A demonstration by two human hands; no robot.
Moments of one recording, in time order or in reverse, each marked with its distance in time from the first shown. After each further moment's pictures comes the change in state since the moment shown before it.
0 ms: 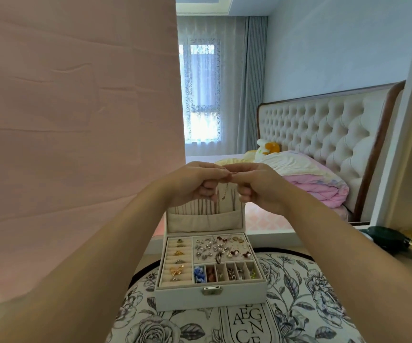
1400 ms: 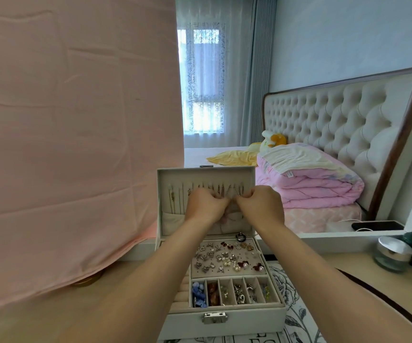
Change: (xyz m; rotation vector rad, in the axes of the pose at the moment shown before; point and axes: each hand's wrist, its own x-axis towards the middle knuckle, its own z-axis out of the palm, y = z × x) left_hand 0.085 -0.123 0.019 0.381 0.625 -0.203; right_hand 0.074 0.119 -0.010 -0.806 0.648 0.042
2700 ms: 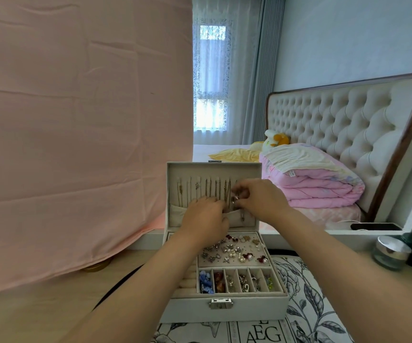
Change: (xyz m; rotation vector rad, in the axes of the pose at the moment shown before) left_hand -0.022 -0.038 -0.009 0.720 -0.052 0.467; right_hand 0.006 -0.009 -0.015 -0.235 -0.274 -0.350
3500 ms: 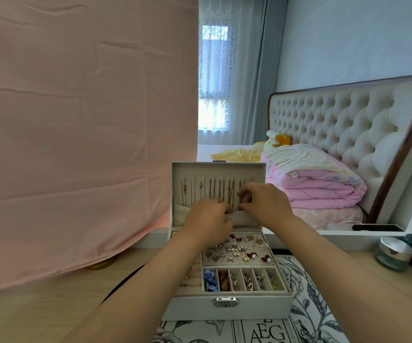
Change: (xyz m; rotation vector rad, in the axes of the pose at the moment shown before) left_hand -0.007 -0.002 -0.006 -0.048 -0.015 0.013; right_hand -0.008 0.000 0.010 -0.138 0.102 -0.014
